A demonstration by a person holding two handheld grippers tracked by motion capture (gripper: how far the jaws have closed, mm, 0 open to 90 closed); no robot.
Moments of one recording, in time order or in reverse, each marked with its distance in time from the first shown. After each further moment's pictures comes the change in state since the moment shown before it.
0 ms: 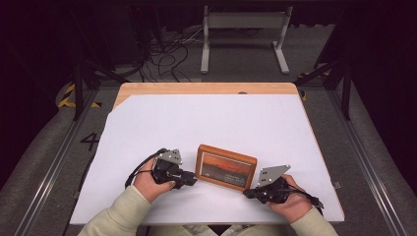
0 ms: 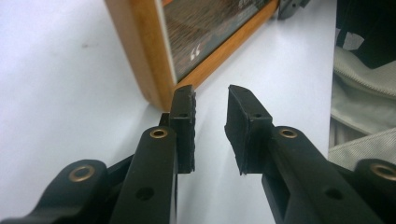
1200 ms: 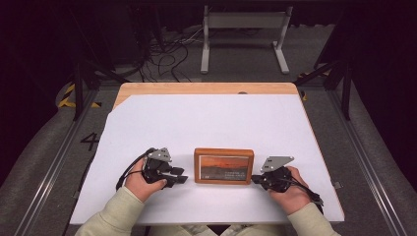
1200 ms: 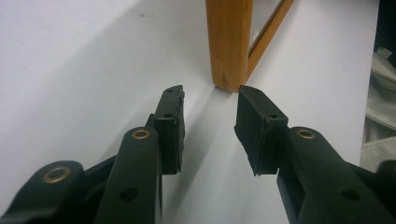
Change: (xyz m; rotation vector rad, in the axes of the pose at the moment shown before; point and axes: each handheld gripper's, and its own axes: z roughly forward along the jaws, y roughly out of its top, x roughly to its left) left arm 0.012 -0.017 -0.015 -0.025 0.085 -0.085; right arm -0.020 0.003 -0.006 0.037 -0.229 0.132
